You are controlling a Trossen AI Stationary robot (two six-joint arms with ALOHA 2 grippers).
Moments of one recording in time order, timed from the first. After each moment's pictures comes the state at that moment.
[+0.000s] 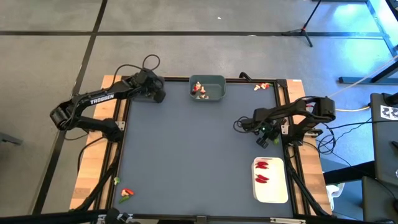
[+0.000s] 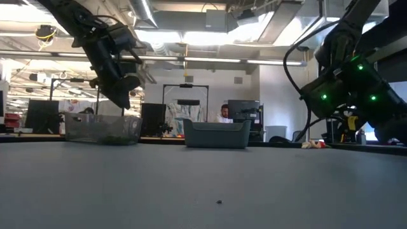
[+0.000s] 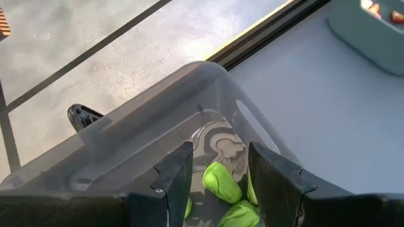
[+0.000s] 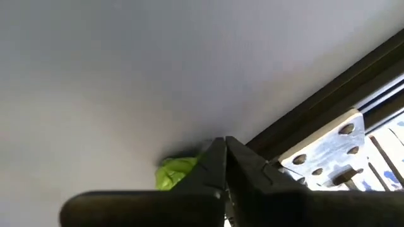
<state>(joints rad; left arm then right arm) 0.77 1.23 0.73 -0.38 -0.32 -0.05 -0.20 1.59 0.64 -1.18 0.01 0.59</state>
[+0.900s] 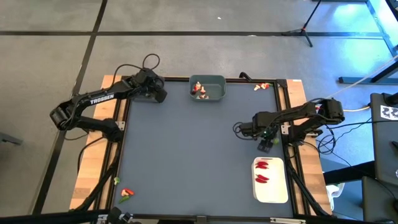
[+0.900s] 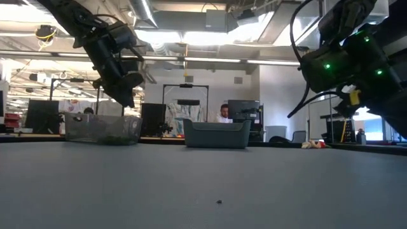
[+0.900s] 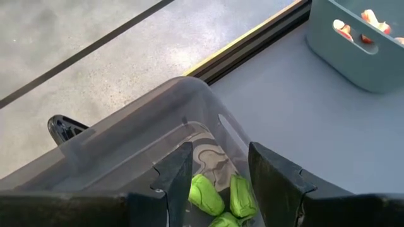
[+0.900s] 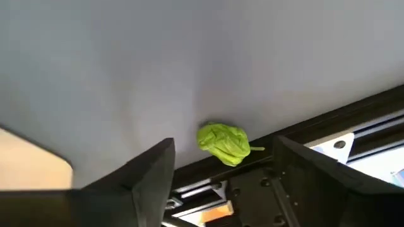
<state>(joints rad) 0.77 1.23 0.73 -0.34 -0.26 -0.07 -0.03 1.49 0.74 -1.27 -0.04 0.40</state>
